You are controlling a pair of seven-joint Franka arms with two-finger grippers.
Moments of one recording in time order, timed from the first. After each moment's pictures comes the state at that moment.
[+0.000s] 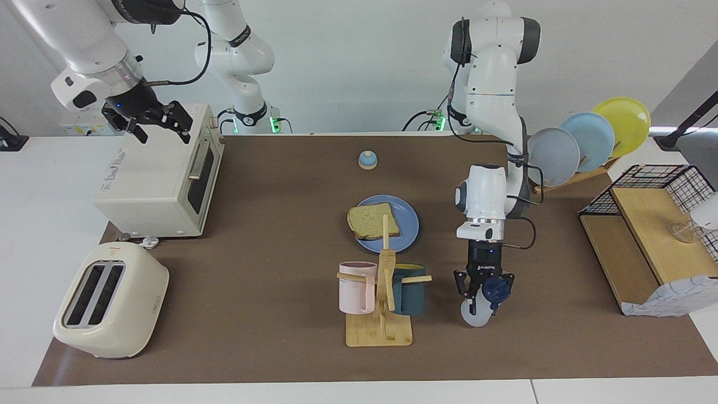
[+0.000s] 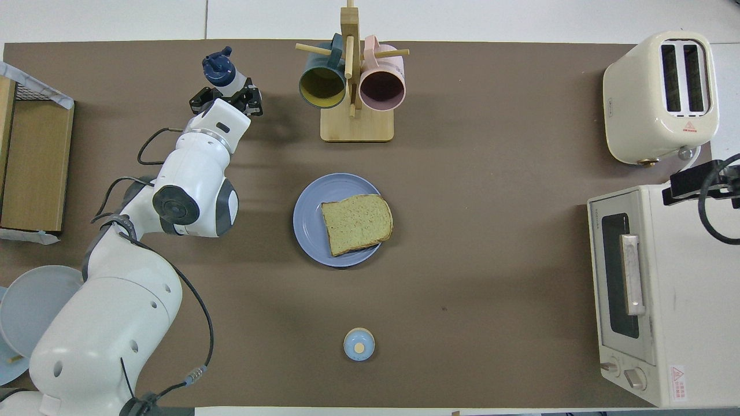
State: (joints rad) left arm -0.50 0.65 0.23 -1.89 -0.14 3.48 -0.13; right arm 0.00 -0.02 -0.06 -1.56 0.03 1.42 0.01
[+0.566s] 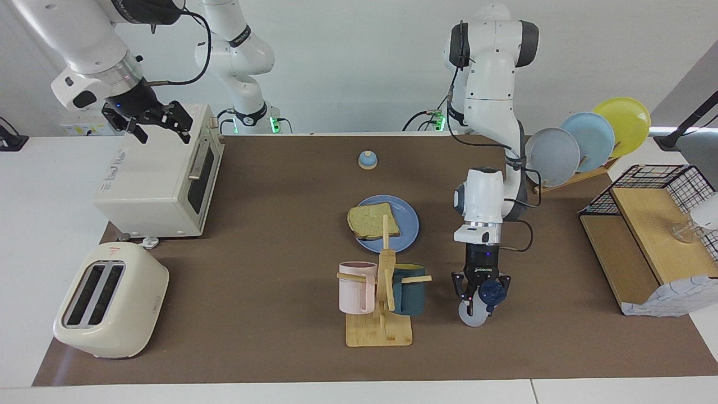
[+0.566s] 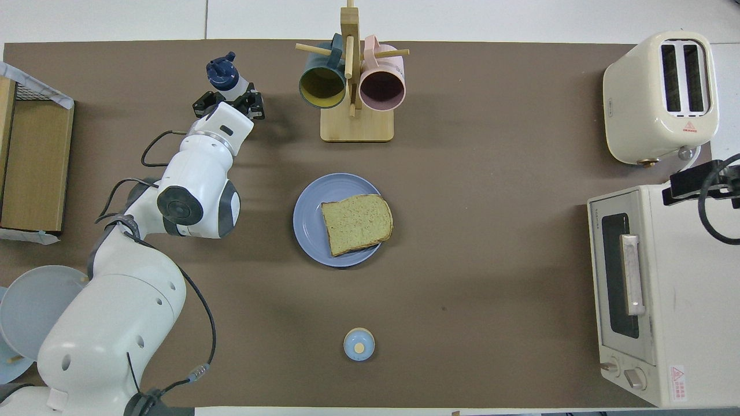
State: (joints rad) left arm -0.50 0.66 0.23 -1.89 -0.14 3.48 -0.13; right arm 0.00 -0.02 -0.06 -1.56 0.03 1.42 0.01
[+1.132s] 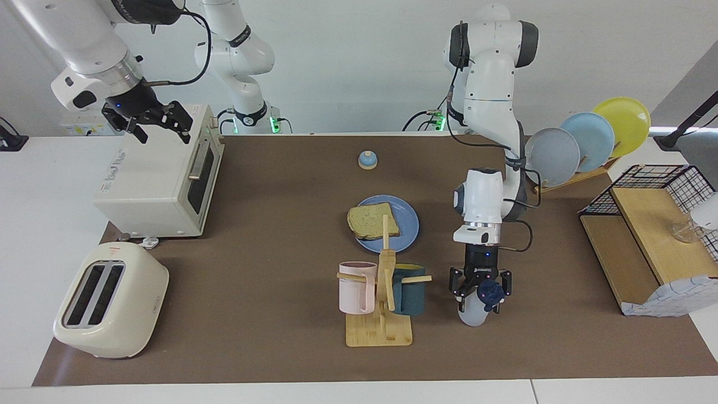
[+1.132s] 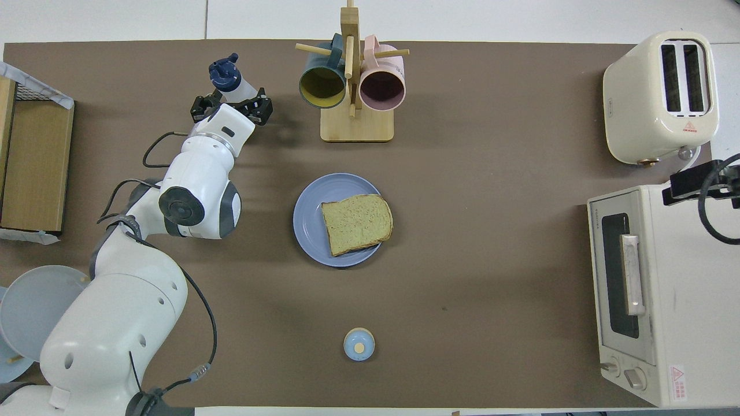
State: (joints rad) left arm -0.50 0.67 0.23 -1.89 -0.14 3.48 -0.13; right arm 0.00 -0.02 -0.06 -1.56 0.03 1.42 0.01
